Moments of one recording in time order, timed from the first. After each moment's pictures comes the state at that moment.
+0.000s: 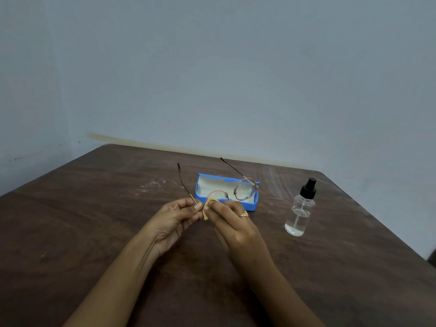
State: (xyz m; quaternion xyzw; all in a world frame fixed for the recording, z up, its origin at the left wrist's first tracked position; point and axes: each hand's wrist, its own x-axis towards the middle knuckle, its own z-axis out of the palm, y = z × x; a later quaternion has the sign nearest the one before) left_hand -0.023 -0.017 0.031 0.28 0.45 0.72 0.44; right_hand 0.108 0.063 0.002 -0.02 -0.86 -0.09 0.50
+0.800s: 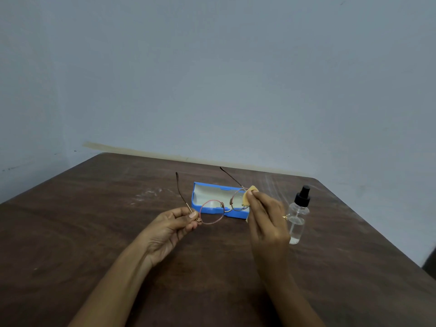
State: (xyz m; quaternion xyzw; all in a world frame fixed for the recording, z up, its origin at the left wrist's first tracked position) left_hand -0.025 -0.020 0.033 0.27 0.45 0.71 0.47; right_hand 0.132 0.087 0.013 -0.17 -0.75 -0.05 0.64
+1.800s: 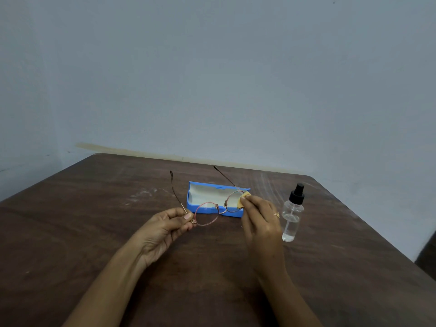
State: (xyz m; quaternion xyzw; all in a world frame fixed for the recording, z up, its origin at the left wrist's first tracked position) left_hand -0.029 -0.017 0.028 0.28 0.47 0.70 0.47; right_hand 0.131 0.094 0.010 -0.23 -0.77 -0.02 0.60
